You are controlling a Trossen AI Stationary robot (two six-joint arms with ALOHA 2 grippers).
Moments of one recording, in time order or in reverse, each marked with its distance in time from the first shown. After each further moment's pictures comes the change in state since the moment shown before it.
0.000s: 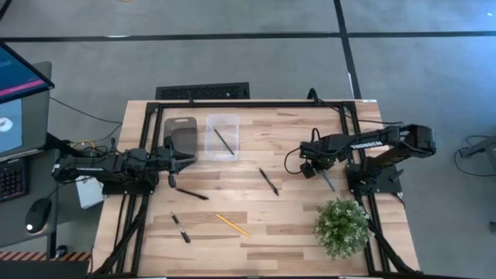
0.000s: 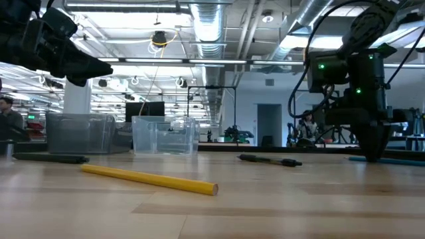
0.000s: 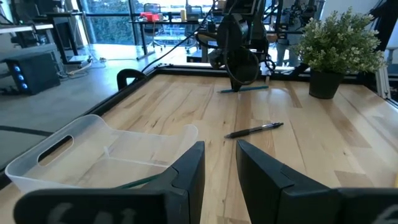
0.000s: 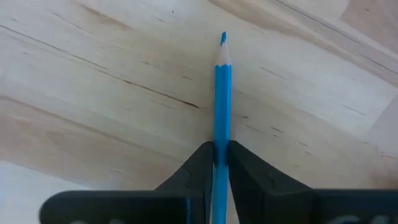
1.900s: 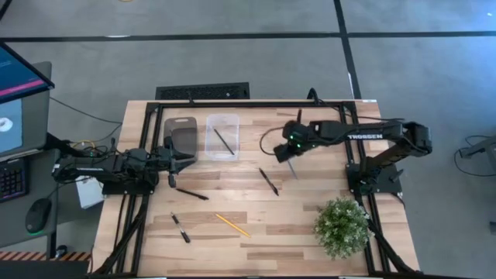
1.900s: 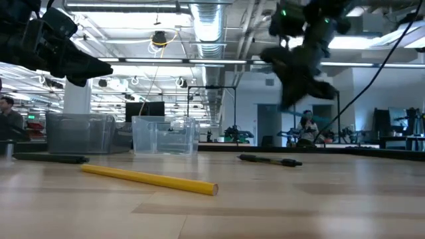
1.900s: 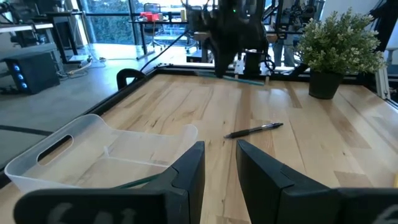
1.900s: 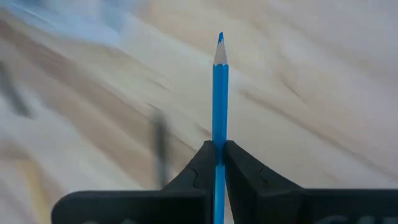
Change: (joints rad) left arm 0.000 0.000 0.000 0.000 0.000 -0.003; right arm 0.000 0.008 0.375 0.171 -0.055 -0.033
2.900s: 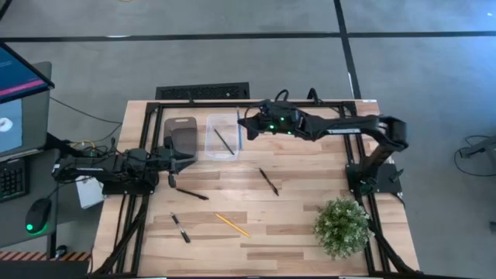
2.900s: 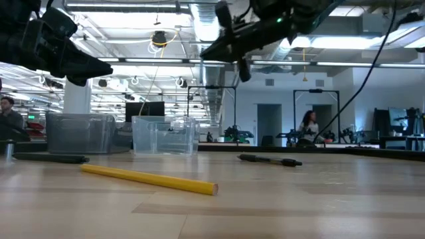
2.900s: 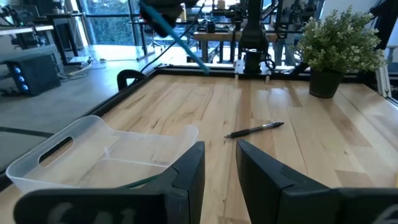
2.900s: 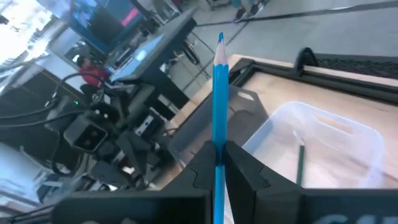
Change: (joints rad) left arm 0.000 0.000 0.000 0.000 0.000 0.012; right arm -0.049 0.232 0.166 0.898 -0.012 -0.171
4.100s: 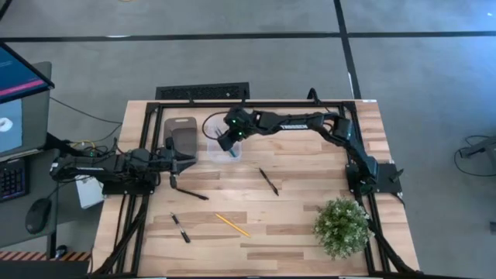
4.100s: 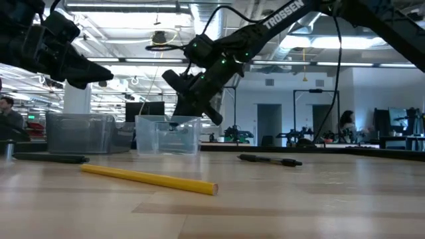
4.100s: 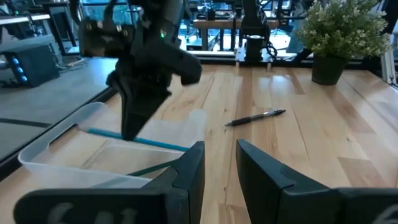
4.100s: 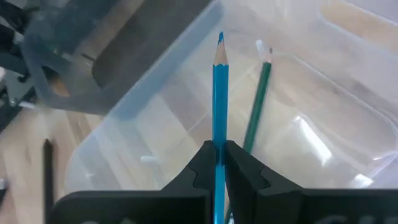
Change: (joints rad) left arm 0.000 0.052 0.000 -0.001 0.002 -0.002; right arm -0.011 0.574 0.607 -0.579 -0.095 -0.157
